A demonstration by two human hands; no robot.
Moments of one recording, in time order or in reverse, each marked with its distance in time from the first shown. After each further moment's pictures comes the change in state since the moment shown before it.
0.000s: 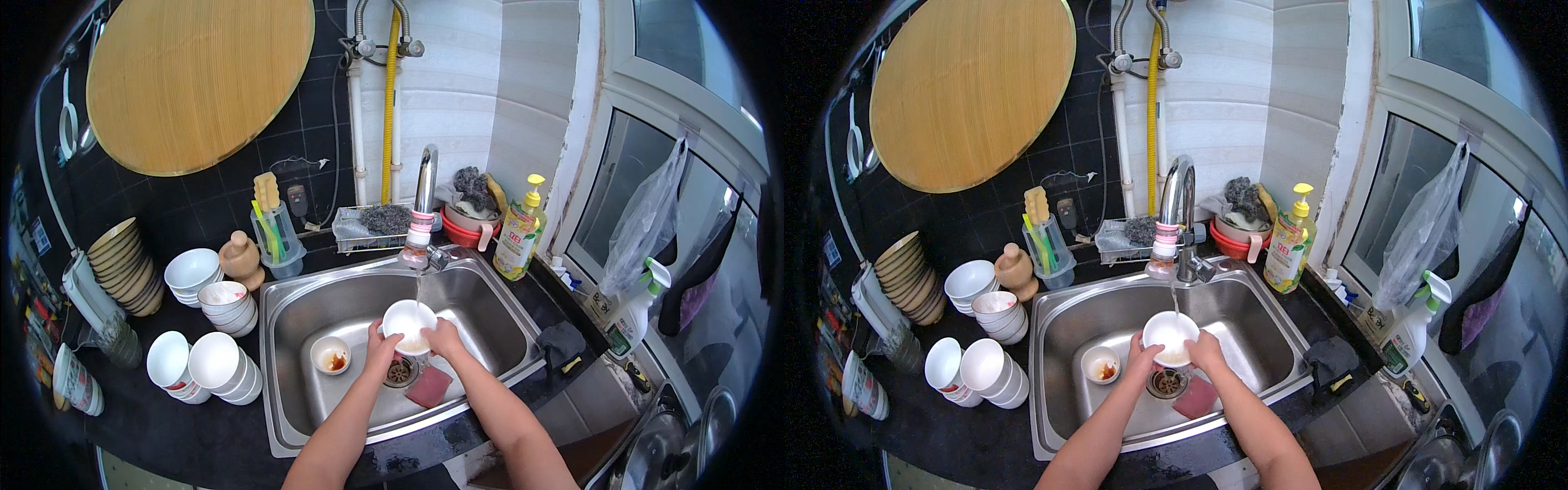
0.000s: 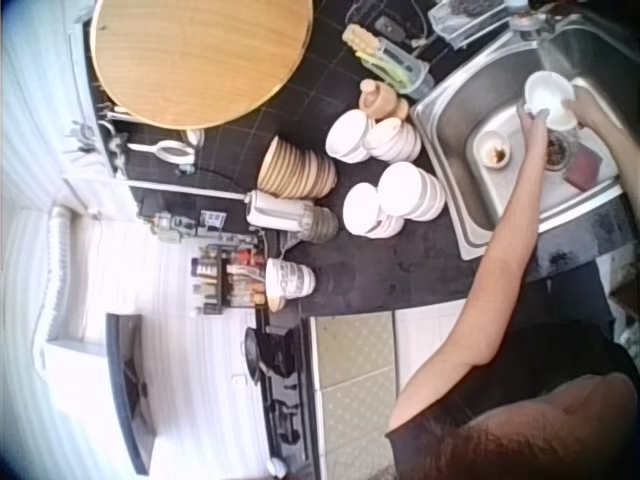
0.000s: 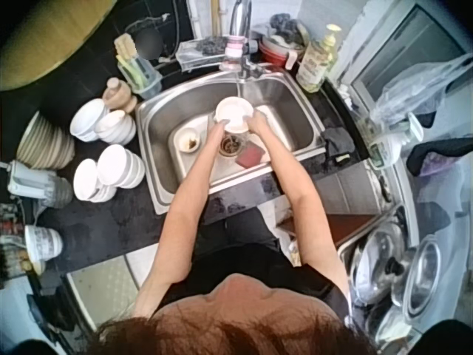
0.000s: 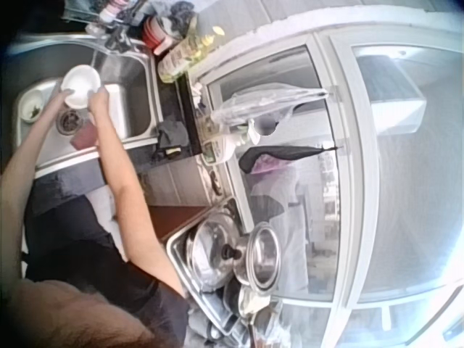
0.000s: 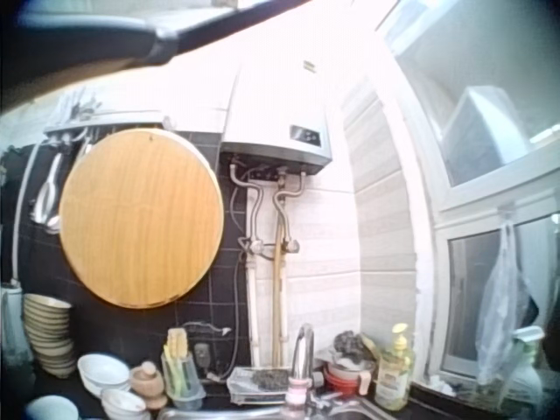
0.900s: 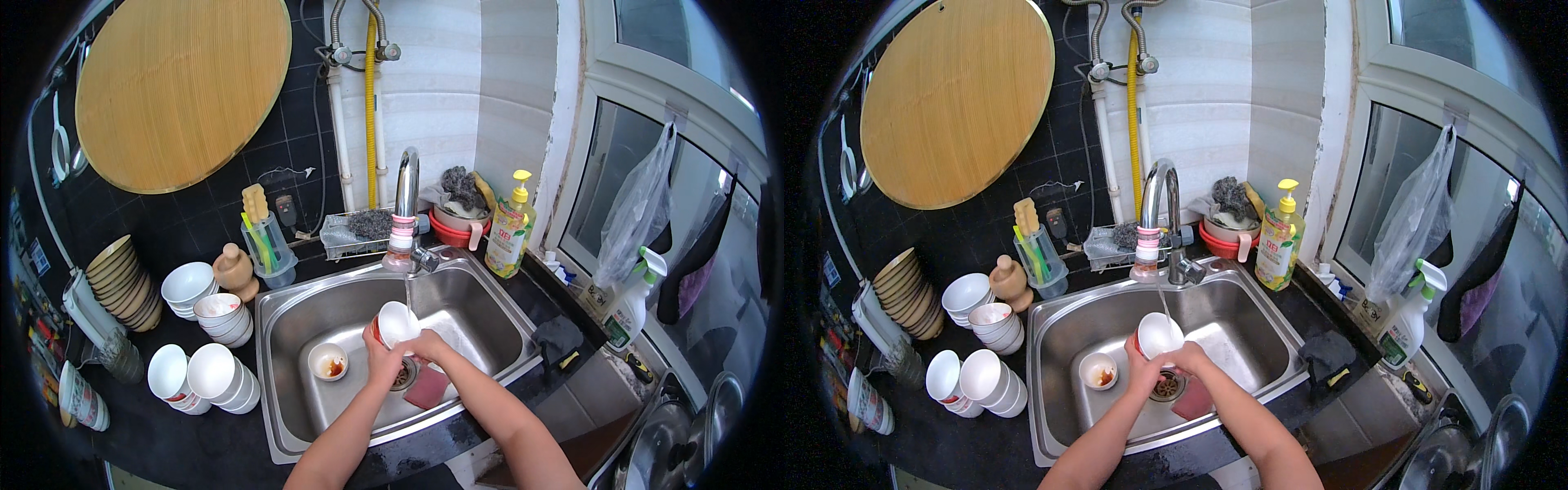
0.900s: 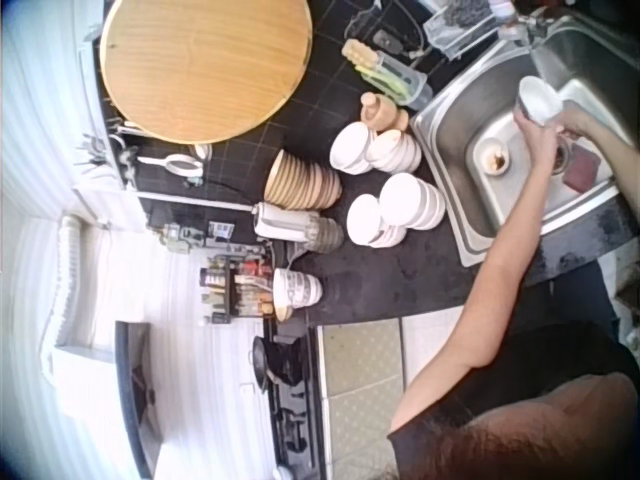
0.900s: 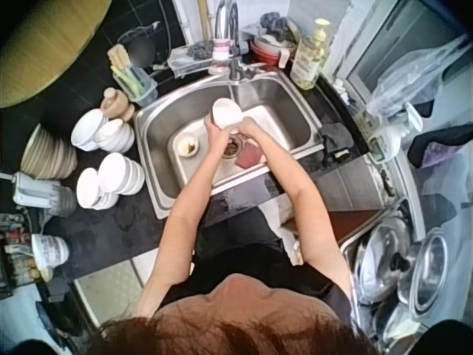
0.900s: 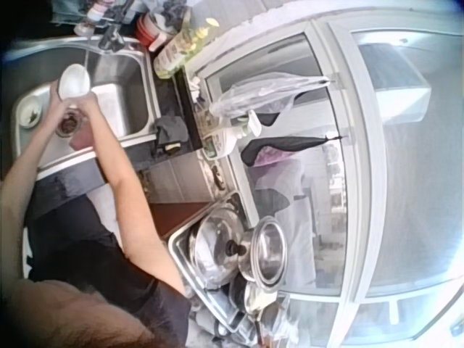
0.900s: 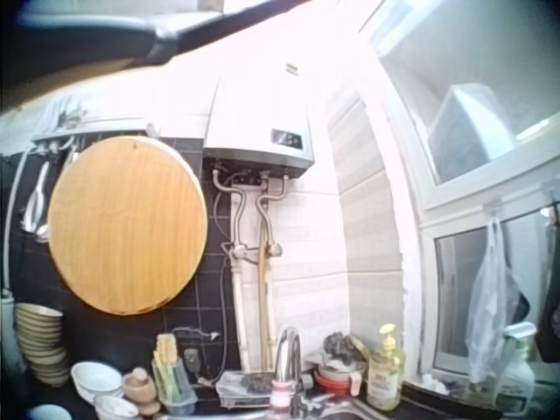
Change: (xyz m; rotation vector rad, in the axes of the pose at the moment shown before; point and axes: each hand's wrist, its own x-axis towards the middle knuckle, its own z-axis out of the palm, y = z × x) left_hand 0.004 -0.027 0.011 0.288 0.203 0.430; right_hand 0.008 0.003 0.016 -0.097 -0.190 0.052
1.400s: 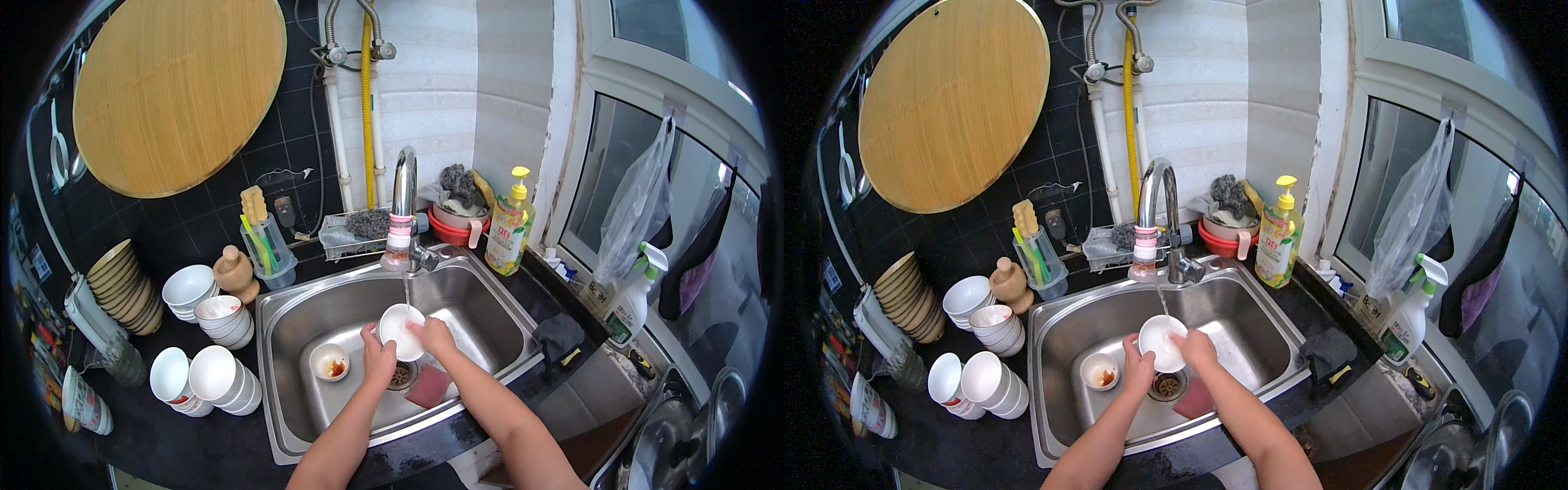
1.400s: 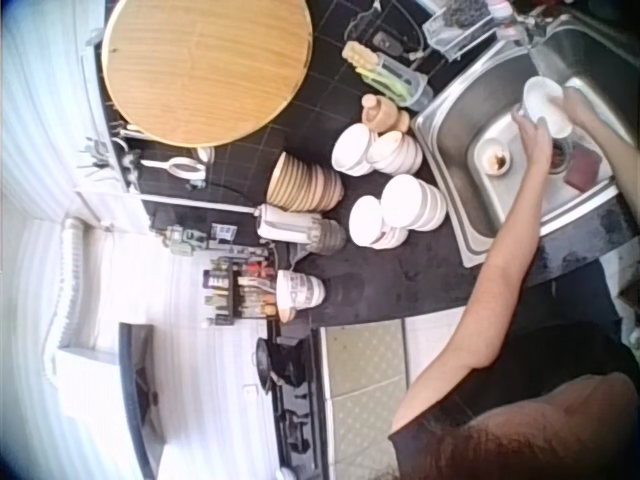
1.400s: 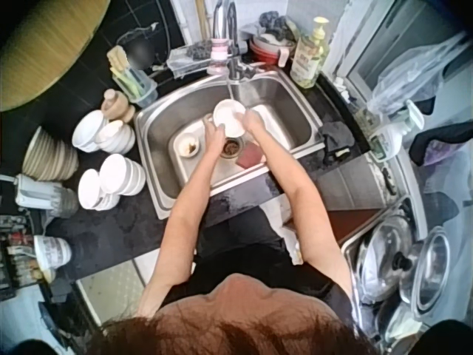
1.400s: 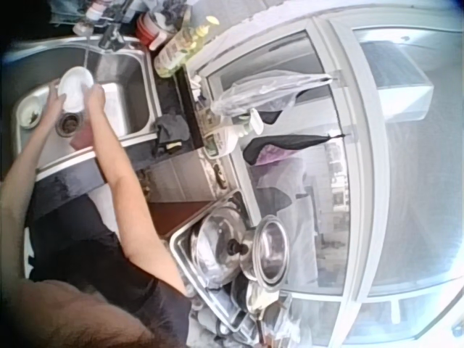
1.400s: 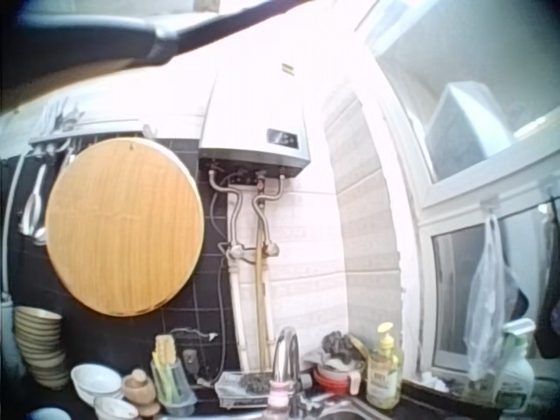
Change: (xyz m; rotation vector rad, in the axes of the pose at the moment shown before) left_hand 0.008 0.002 -0.011 -0.013 -0.101 -0.153; right_hand 0.012 0.010 -0.003 -0.303 0.494 -0.282
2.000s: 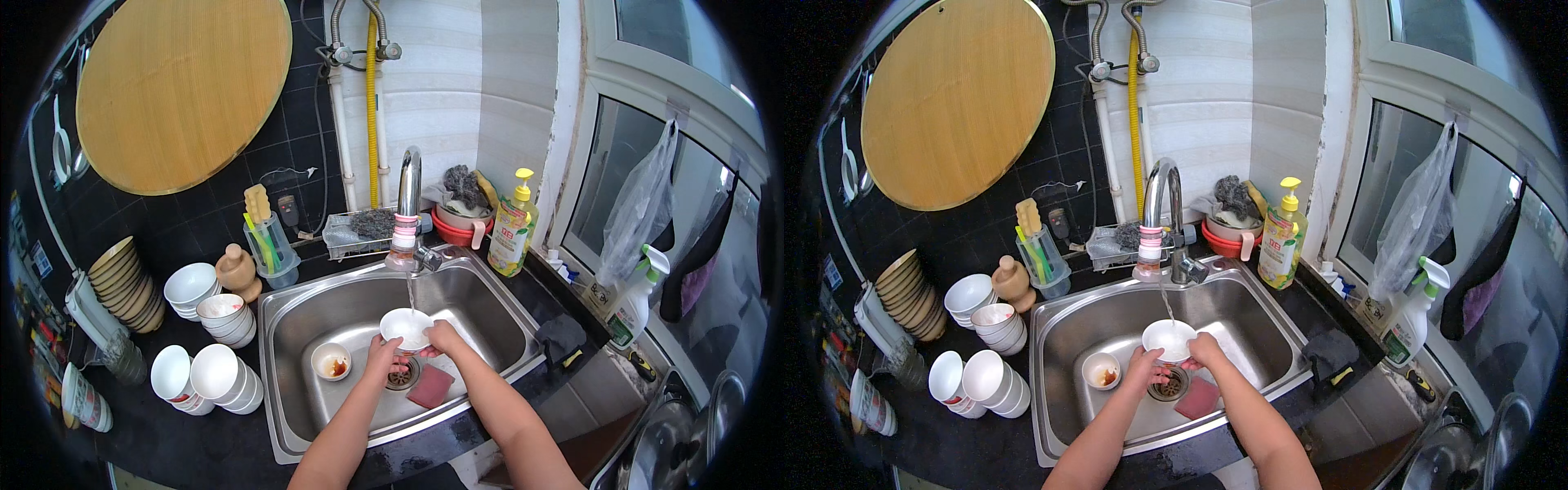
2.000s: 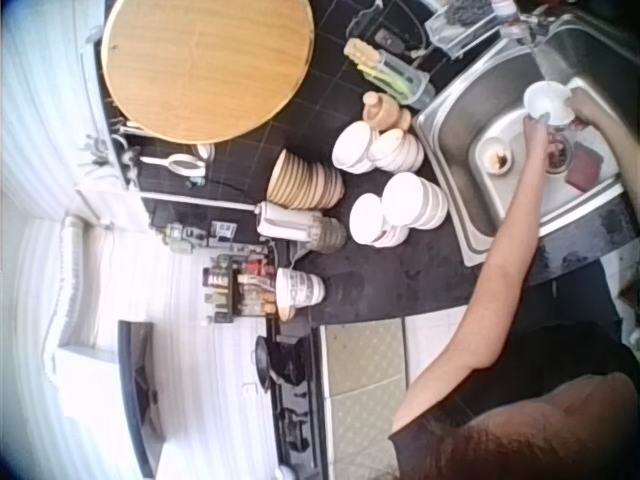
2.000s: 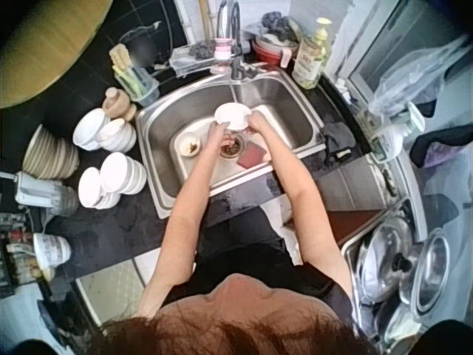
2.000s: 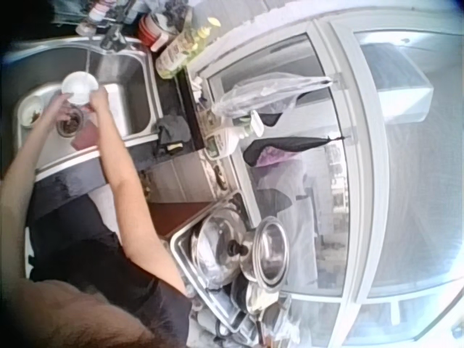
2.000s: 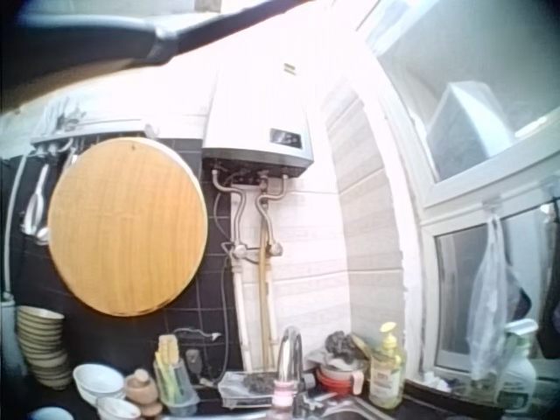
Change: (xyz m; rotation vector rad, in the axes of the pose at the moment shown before) left_hand -0.007 0.019 0.000 -0.337 -0.170 -0.428; right_hand 0.001 -0.001 -0.027 0.615 -0.515 0.455
